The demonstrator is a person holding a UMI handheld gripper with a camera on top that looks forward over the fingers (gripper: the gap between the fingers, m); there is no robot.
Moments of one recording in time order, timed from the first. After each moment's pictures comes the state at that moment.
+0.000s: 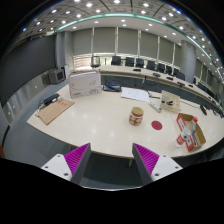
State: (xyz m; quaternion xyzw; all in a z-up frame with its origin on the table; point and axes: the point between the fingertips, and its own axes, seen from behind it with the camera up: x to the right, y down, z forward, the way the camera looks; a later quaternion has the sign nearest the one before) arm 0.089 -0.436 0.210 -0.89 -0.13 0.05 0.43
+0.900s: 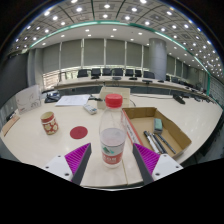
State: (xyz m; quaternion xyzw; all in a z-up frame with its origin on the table) arm 0.482 -0.242 0.098 -0.86 0.00 -0.01 0.51
